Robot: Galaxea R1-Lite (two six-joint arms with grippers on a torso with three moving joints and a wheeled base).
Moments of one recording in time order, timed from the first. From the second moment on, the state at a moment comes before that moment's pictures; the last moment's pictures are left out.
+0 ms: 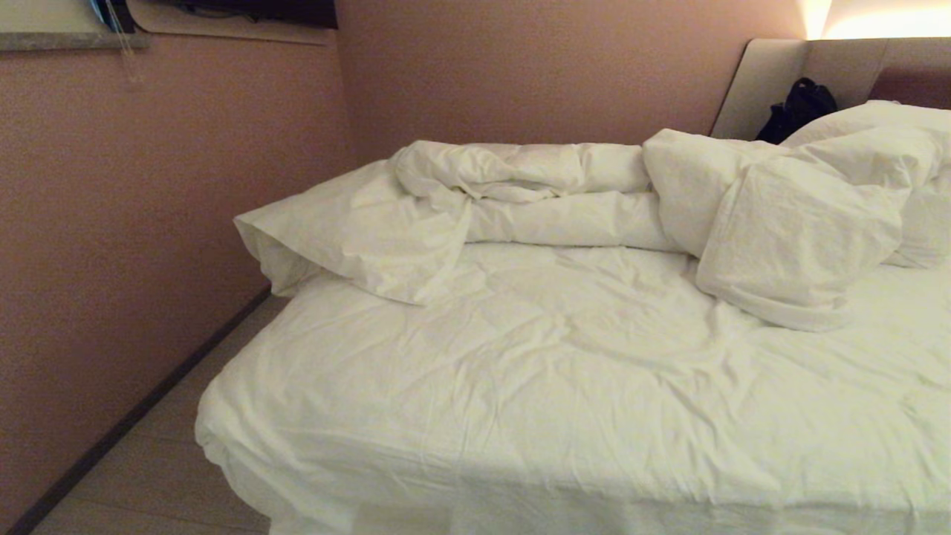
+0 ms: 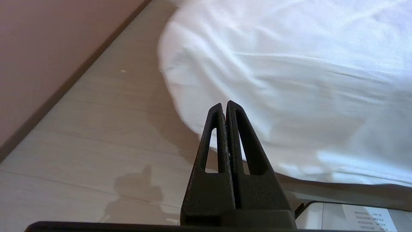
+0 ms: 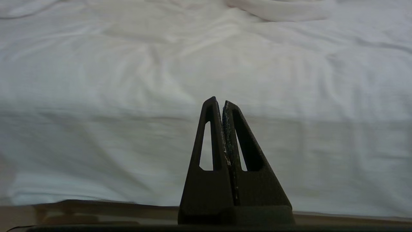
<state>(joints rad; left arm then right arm) 0.01 0.00 -0.08 0.21 0.03 -0.05 0.00 0.00 0.00 0.00 -0.01 0.01</state>
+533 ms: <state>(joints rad) 0.01 0.00 -0.08 0.21 0.03 -0.05 0.00 0.00 0.00 0.00 -0.01 0.01</state>
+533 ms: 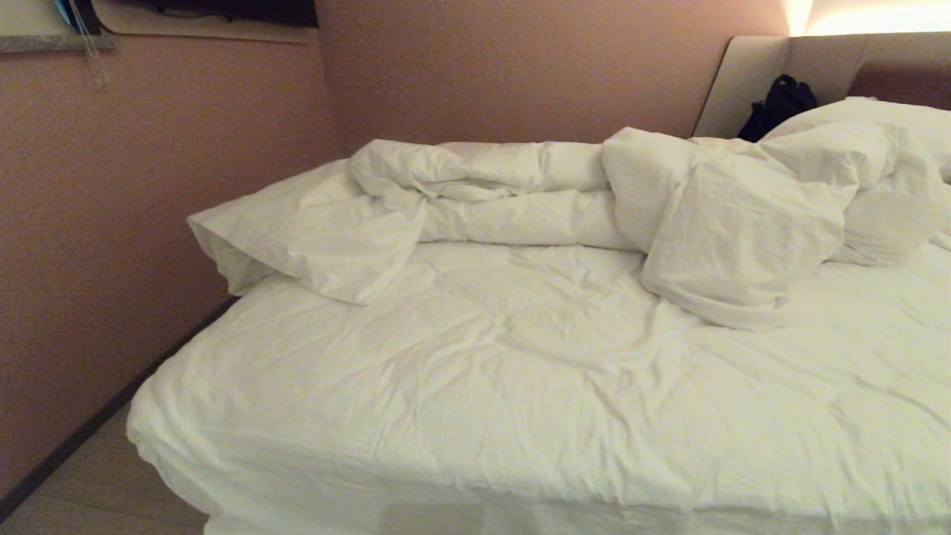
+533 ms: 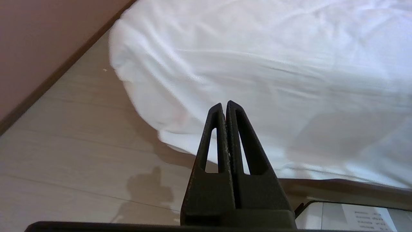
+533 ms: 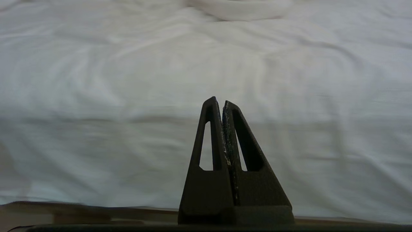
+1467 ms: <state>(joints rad) 0.01 0.00 -0.08 0.21 0.03 -0.05 0.00 0.00 0.00 0.00 -0.01 0.01</state>
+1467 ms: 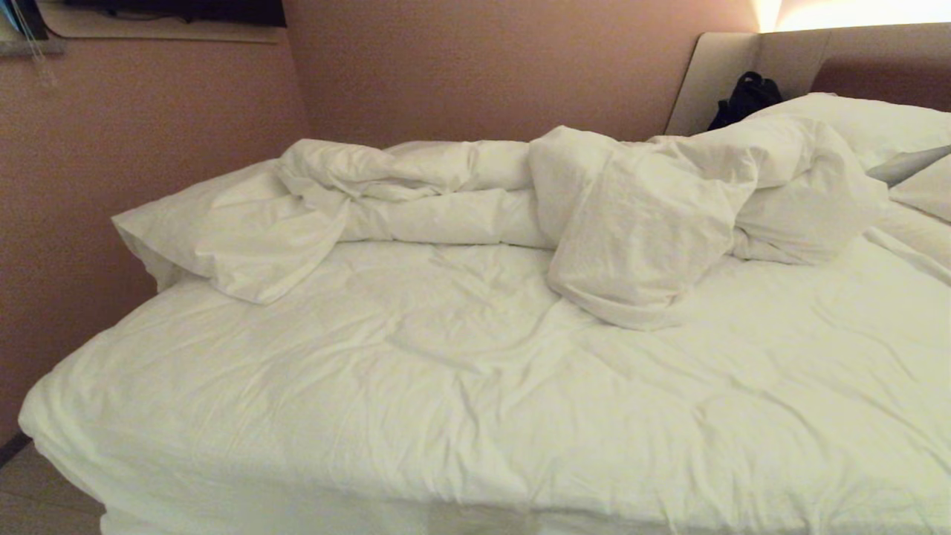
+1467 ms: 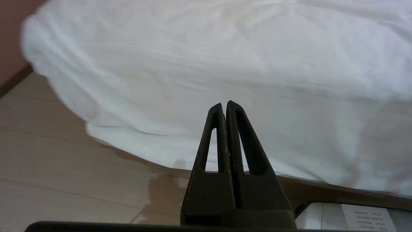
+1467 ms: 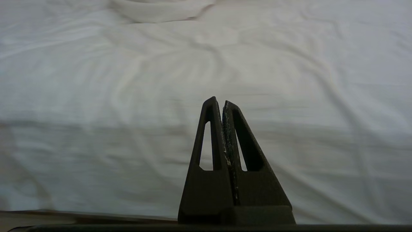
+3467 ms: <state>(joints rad) 0.01 0.00 -0.08 0.21 0.03 -0.06 0.00 0.00 -0.01 0.01 -0.02 0.00</state>
